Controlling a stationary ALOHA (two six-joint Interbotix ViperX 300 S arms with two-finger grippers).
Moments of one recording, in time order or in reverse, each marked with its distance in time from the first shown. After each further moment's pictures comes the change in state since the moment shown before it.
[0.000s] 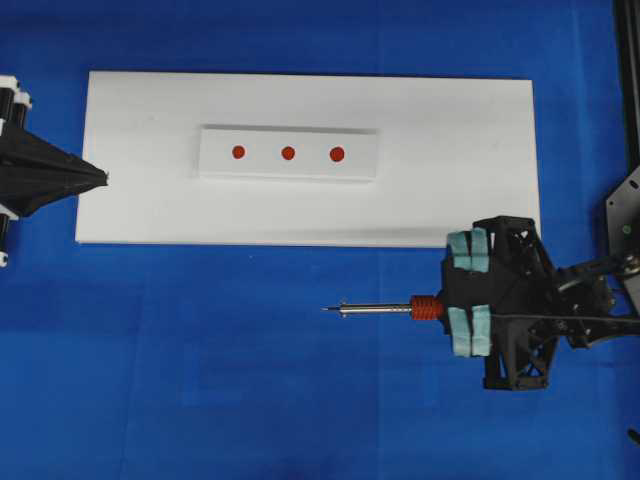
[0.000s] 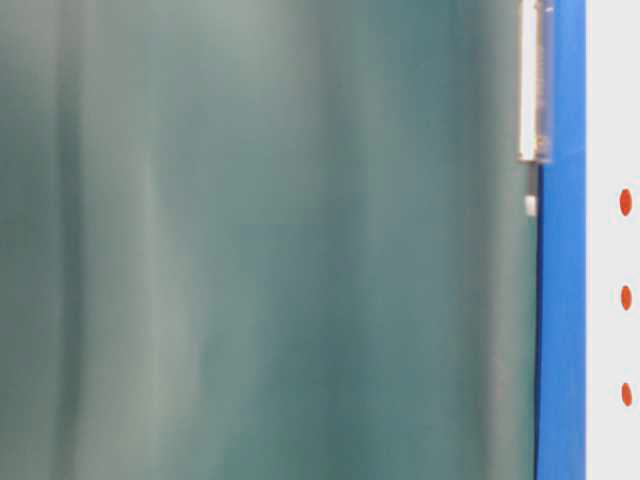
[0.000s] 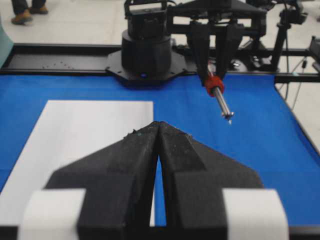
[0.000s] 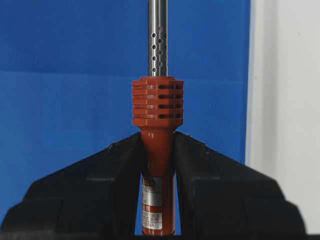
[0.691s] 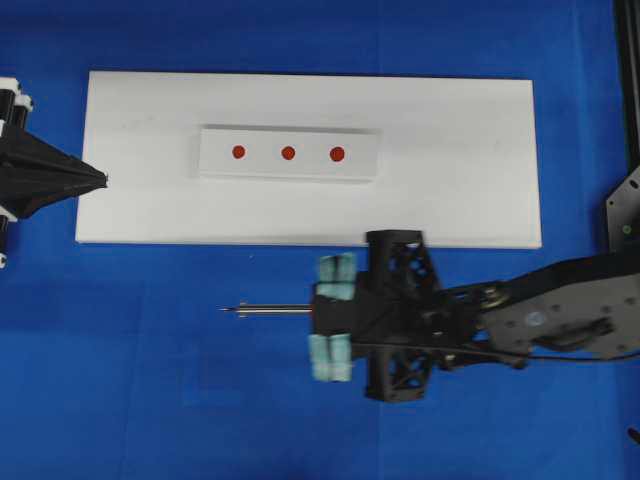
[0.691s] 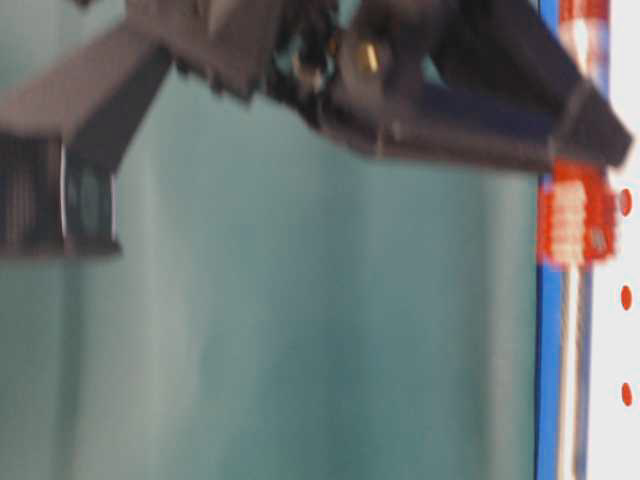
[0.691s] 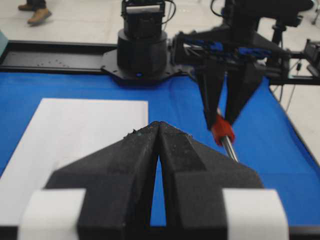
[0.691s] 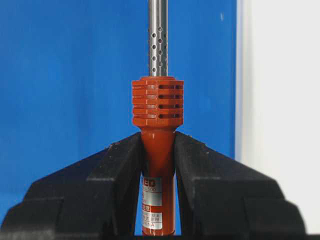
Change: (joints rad) left arm -0.006 -0.003 0.002 0.000 0.000 -0.021; right arm -0.064 0.356 -0.351 -0.104 -0.003 -0.011
